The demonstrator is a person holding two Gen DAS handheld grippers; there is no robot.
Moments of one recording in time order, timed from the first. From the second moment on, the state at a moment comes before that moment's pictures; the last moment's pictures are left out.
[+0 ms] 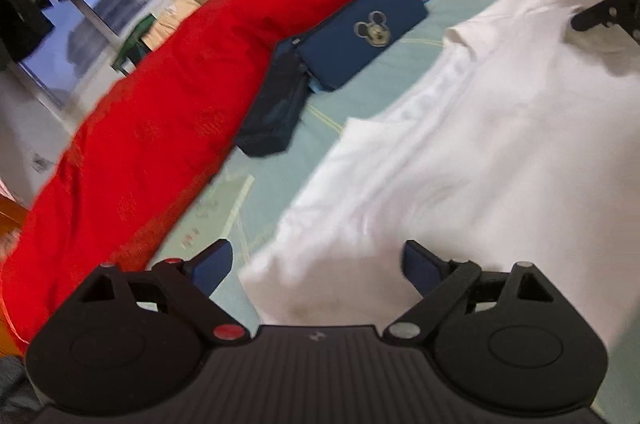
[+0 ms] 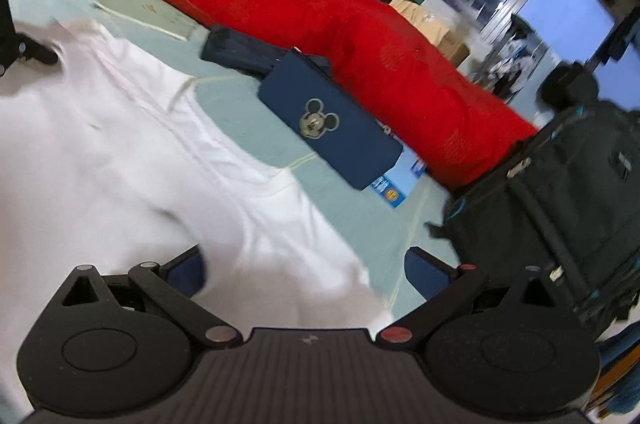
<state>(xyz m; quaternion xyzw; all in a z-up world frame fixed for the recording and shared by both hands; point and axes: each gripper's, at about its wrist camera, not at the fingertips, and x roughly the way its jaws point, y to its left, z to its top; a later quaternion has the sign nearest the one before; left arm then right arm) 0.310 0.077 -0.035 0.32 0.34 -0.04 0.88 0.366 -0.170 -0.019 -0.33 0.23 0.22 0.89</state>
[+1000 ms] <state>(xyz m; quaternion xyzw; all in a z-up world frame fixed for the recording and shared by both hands) 0.343 0.134 -0.029 -0.06 0.40 -0.19 0.89 0.359 -0.189 -0.033 -0.06 0.37 0.42 0.83</state>
